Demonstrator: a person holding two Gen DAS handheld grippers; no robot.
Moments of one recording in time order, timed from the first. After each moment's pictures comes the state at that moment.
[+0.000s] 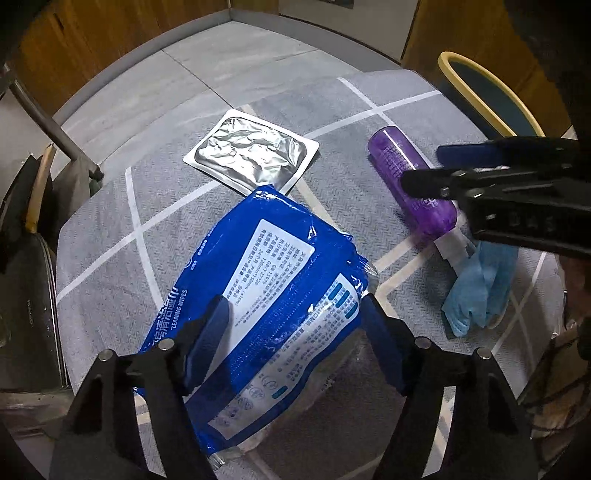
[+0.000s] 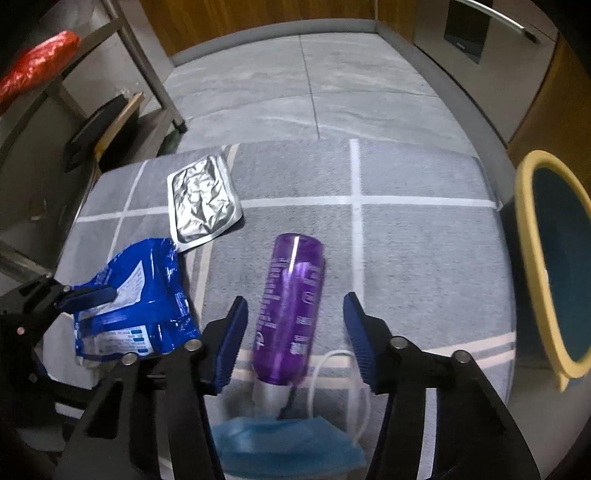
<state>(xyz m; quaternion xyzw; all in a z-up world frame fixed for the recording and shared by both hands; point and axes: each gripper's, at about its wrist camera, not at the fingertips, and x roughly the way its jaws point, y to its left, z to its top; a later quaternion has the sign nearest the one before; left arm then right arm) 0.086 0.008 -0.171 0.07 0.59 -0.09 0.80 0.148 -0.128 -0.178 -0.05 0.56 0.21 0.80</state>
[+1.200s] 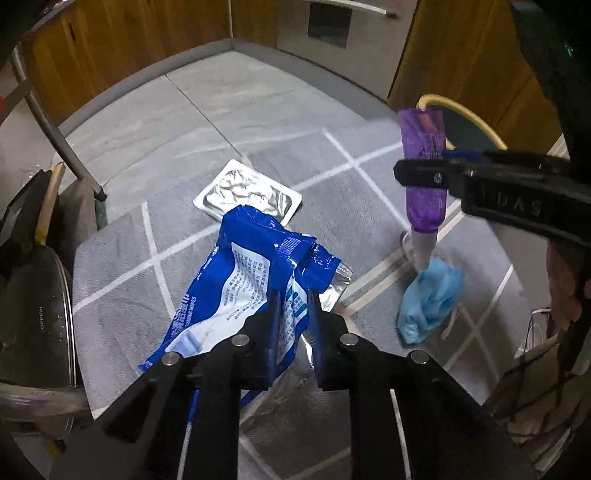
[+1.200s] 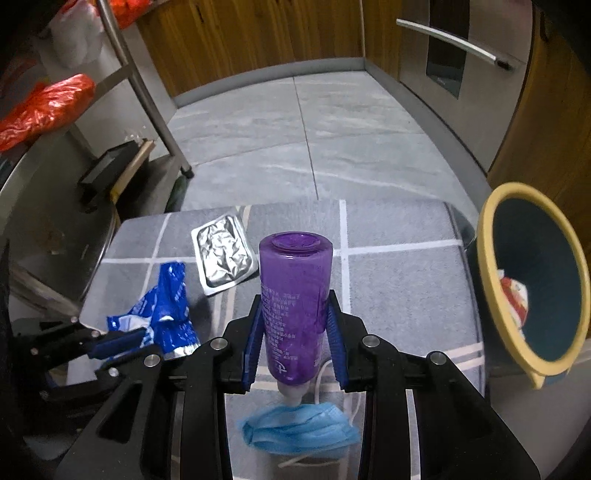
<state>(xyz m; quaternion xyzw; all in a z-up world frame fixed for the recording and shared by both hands) 0.080 0.015 -0.118 0.04 0.53 -0.10 0.84 0.138 -0.147 -0.116 -0.02 0.49 0.20 0.85</state>
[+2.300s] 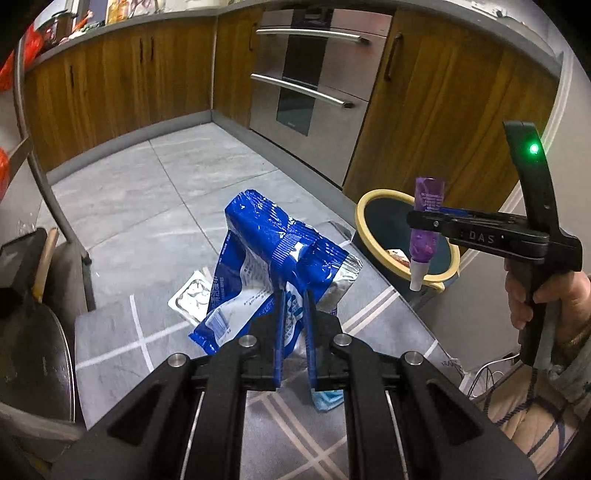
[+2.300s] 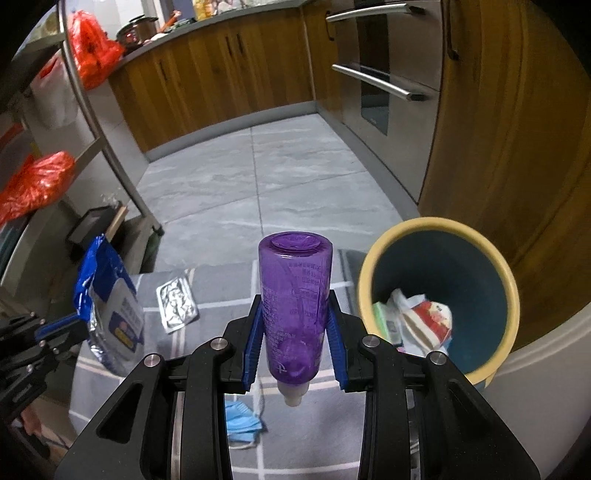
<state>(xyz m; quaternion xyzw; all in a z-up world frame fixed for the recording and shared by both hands) 0.078 -0.025 -0.020 0.00 0.42 -0.16 0.90 0.138 -0.263 -0.041 0.02 0.43 0.14 0.89</state>
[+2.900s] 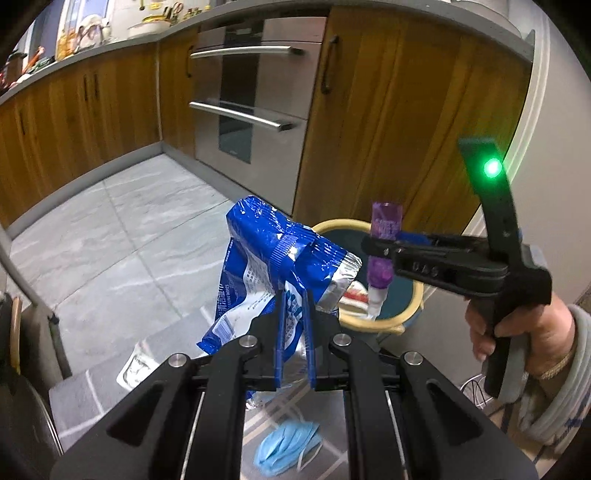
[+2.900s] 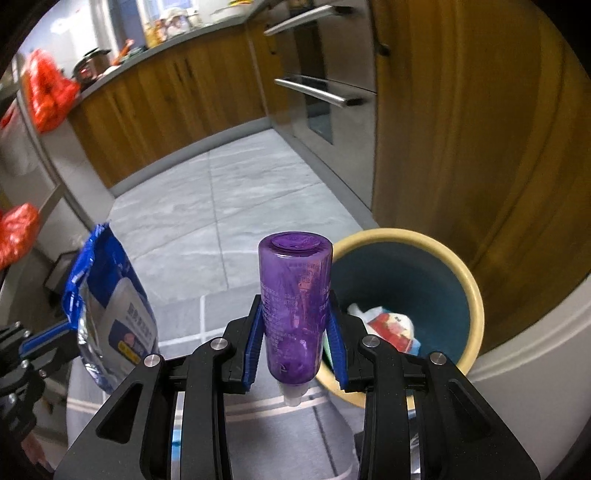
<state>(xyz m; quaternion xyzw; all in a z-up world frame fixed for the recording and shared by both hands) 0.130 -0.120 0.012 0.03 0.38 -0.24 0.89 0.166 -0.326 -0.039 0.07 0.42 0.07 0.90</state>
